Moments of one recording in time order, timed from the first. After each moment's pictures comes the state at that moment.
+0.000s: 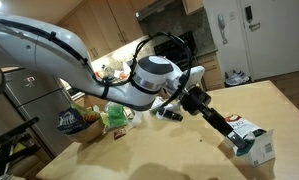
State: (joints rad) arm 0.17 0.97 -0.50 -1.39 -0.52 2.00 1.10
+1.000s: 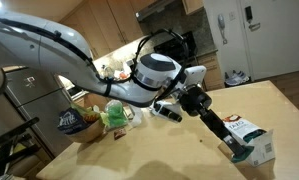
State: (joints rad) arm 0.11 0.98 -0.43 -1.33 -0.55 1.81 1.10
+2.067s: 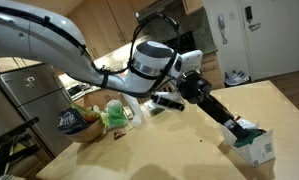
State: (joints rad) arm 0.10 0.93 -0.43 -1.32 -0.58 1.77 1.22
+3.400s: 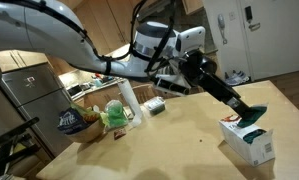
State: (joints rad) arm 0.04 0.94 -0.40 -1.16 -0.58 1.61 1.24
